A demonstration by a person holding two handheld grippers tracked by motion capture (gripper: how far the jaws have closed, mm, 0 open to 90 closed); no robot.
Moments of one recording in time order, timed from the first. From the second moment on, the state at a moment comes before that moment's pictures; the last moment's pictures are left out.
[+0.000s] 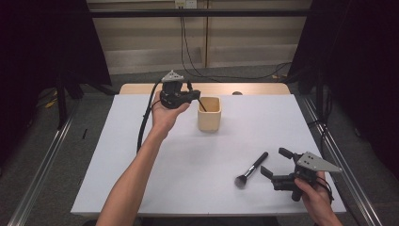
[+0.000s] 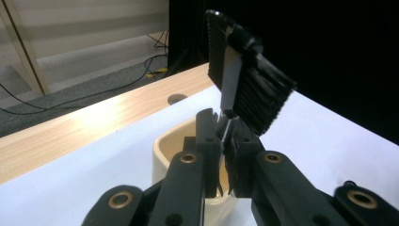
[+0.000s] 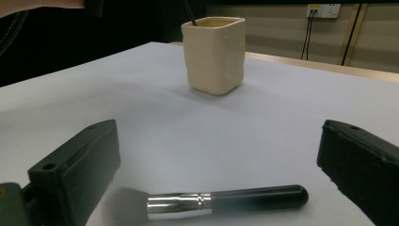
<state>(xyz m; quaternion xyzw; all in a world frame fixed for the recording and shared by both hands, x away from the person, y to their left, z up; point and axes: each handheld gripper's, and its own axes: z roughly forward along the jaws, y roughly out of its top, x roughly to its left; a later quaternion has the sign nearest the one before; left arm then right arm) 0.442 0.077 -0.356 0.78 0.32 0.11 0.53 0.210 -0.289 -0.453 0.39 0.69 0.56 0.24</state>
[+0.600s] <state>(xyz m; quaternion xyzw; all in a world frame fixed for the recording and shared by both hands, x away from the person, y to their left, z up) 0.447 0.071 -0.377 0.78 0.33 0.10 0.52 0.209 -0.290 -0.453 0.39 0.69 0.56 0.24</state>
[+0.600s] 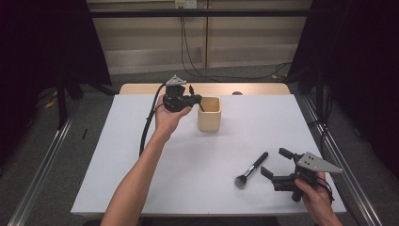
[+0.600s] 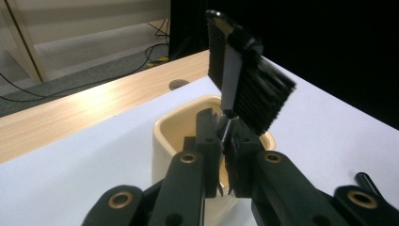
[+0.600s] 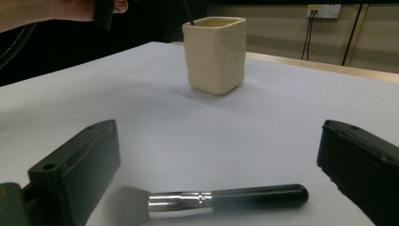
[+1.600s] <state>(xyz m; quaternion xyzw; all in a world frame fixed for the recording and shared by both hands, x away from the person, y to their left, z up) 0.450 0.071 -0.396 0.78 0.35 0.10 0.50 0.209 -0.289 -0.454 0.39 0.69 0.56 0.24</state>
